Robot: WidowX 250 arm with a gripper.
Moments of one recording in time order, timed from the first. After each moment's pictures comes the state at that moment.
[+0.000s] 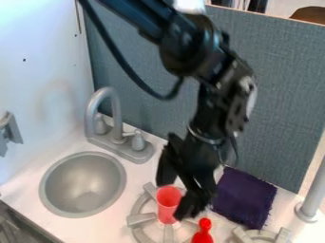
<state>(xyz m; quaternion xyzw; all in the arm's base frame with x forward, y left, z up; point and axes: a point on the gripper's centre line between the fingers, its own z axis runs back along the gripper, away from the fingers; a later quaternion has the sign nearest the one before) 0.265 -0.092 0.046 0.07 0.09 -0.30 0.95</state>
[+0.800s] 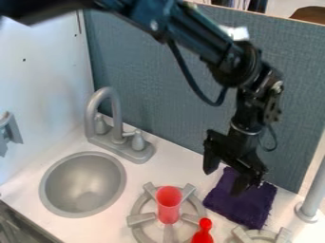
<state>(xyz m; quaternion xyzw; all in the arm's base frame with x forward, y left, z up) 0.359 -0.133 -0.009 0.03 0.02 -0.17 0.99</state>
